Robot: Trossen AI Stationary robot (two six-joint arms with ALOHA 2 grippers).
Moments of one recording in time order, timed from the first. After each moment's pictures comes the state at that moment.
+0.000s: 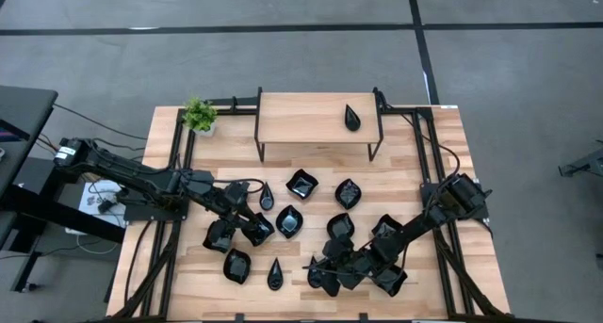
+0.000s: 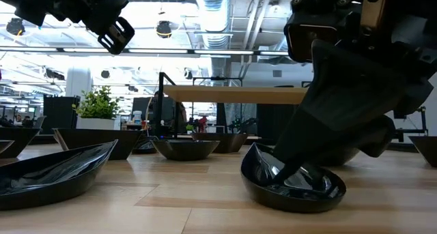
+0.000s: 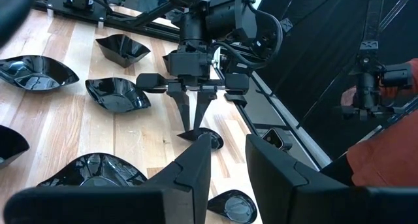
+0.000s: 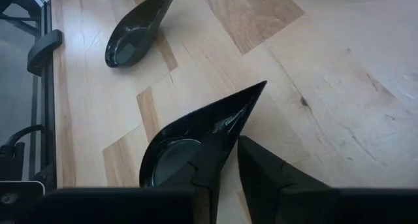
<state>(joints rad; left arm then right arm) -0.24 0.94 0.40 0.30 0.23 -0.29 0.62 1.90 0.96 0.17 0.39 1.07</state>
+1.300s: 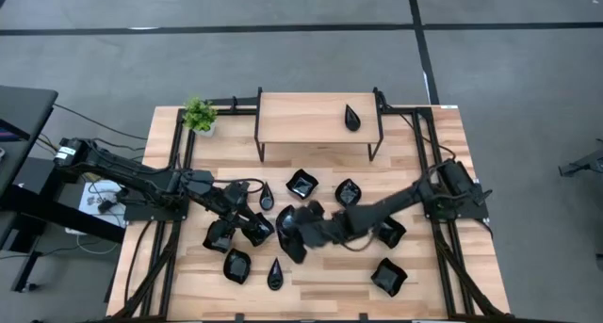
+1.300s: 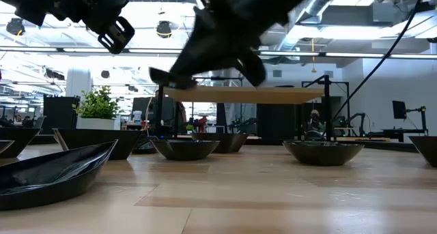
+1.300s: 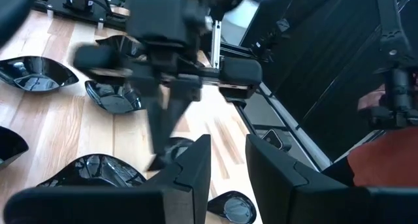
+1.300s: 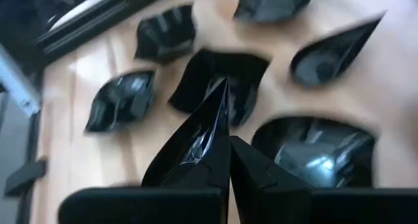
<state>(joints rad) -0.24 0.94 0.40 0.31 0.23 -0.30 0.33 1.90 1.26 -0.02 0.34 0.73</state>
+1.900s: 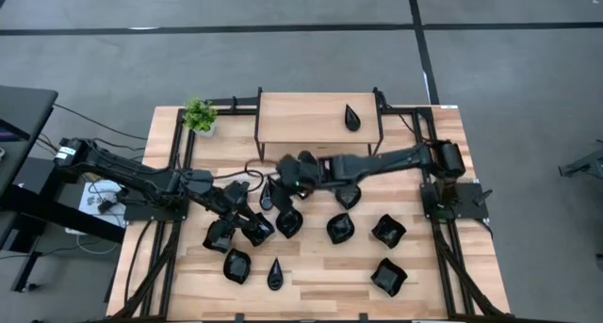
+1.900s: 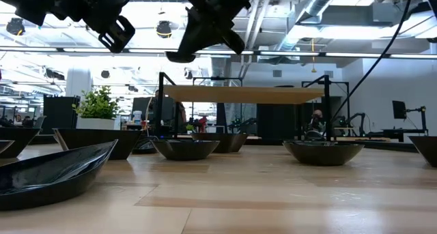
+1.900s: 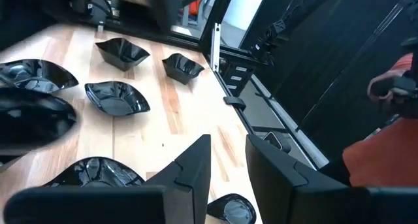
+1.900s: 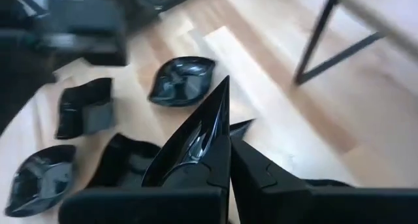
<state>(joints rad) -0.24 0.94 0.40 0.31 0.23 -0.30 0.07 1.90 1.63 -0.48 0.28 0.51</state>
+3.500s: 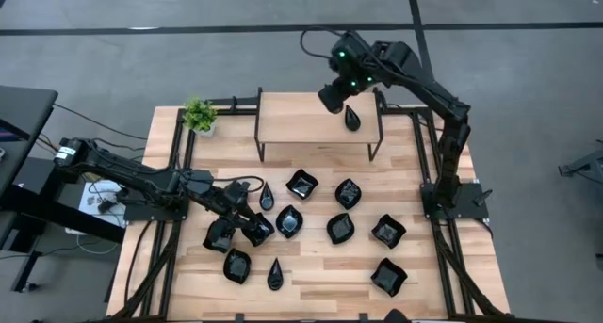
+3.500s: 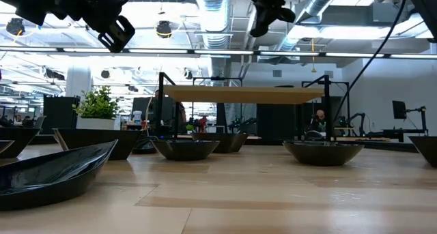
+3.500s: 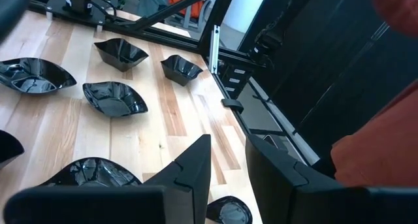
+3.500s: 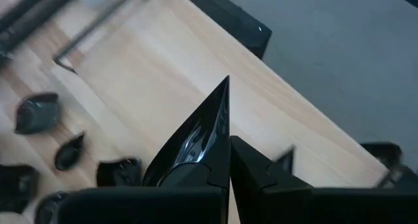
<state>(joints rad) -0.24 0.94 0.40 0.32 0.23 -0.32 -0.53 1.86 2.33 -1.43 0.08 0.25</state>
